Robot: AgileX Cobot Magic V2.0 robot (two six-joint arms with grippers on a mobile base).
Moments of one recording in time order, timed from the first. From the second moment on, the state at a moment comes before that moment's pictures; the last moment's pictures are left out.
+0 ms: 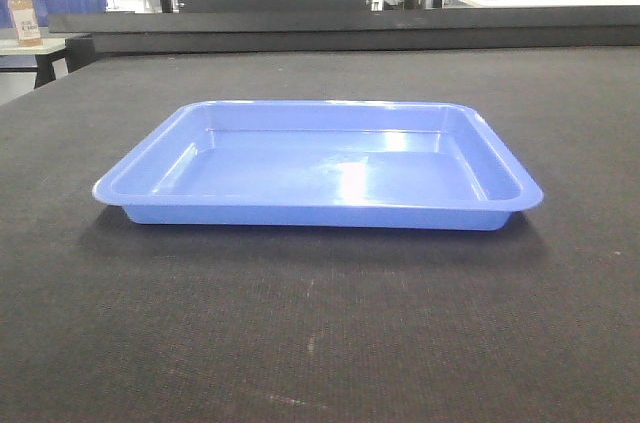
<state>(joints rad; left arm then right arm) -0.08 -0.01 0.03 -0.01 0.01 -0.12 0.00 -0.01 0.03 0.08 0.07 -0.01</state>
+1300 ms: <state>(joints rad) -0.08 0.16 -0.41 0.11 0.22 -0.12 0.00 0.05 -0.37 0.08 0.17 -0.01</state>
